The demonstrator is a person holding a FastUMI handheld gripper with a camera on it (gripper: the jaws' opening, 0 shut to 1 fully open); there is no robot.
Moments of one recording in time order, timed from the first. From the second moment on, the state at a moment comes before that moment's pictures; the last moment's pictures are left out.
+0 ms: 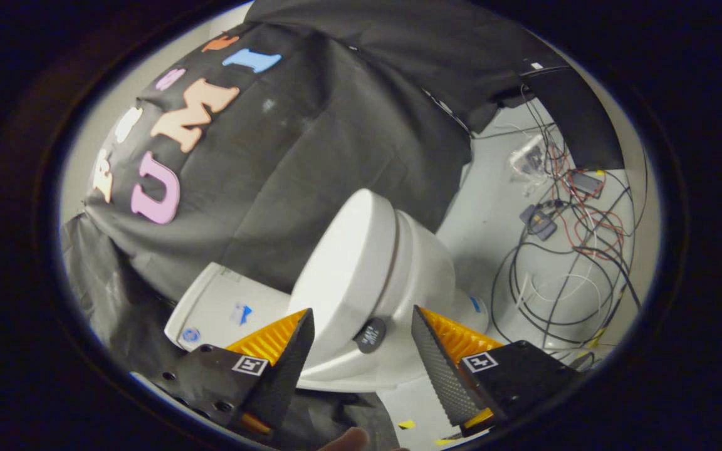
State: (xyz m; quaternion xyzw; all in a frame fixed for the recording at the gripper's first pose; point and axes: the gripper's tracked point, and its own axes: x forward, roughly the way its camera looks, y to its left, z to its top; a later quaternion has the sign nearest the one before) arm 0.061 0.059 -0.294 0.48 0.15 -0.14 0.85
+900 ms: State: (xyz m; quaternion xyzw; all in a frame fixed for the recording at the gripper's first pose) arm 0.112 0.067 -0.300 0.64 0.11 -0.09 0.76
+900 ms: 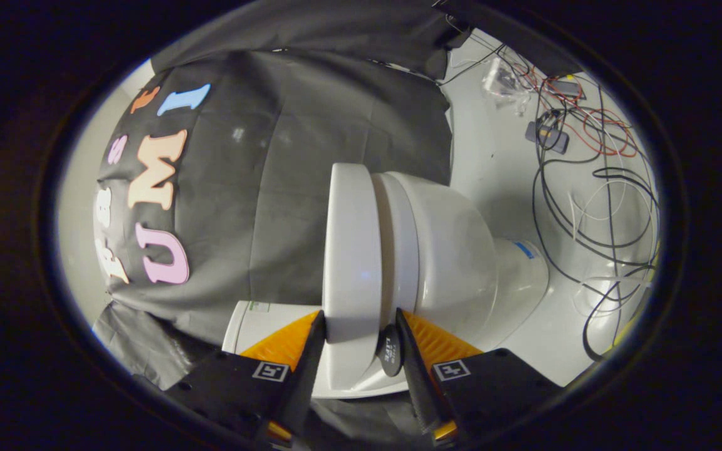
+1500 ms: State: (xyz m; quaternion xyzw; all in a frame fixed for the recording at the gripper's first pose) arm 0.099 0.073 -0.299 0.66 0.11 -0.07 0.74
